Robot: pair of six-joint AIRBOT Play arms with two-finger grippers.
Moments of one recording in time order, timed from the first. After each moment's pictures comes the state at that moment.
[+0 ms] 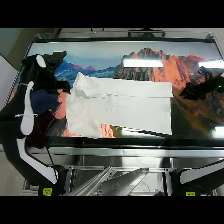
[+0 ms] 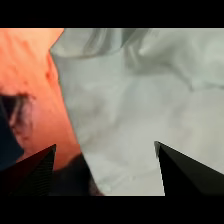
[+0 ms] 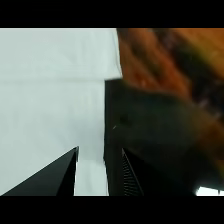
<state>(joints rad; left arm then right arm) 0.08 -1.83 1.76 1.43 -1.54 -1.46 -0.40 -1.77 1.57 -1.06 1.44 1.31</state>
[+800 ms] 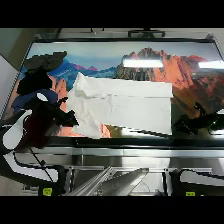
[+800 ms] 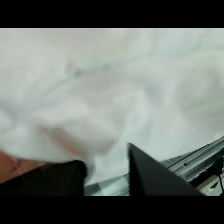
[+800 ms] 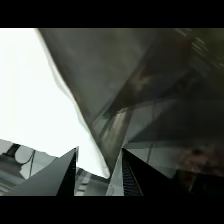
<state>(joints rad) 0.18 -1.63 1.00 1.03 -1.39 -1.24 -0.54 -1.47 0.82 -0.98 1.29 1.17</state>
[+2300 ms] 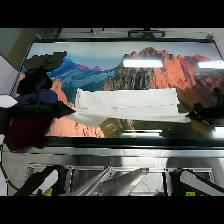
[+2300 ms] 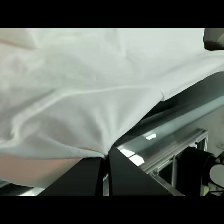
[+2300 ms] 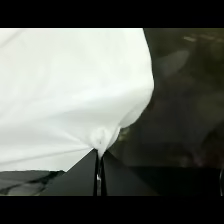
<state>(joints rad) 0.20 -1.05 0.93 0.73 -1.41 -1.30 -0.55 -1.27 1.00 -0.99 1.35 1.26</state>
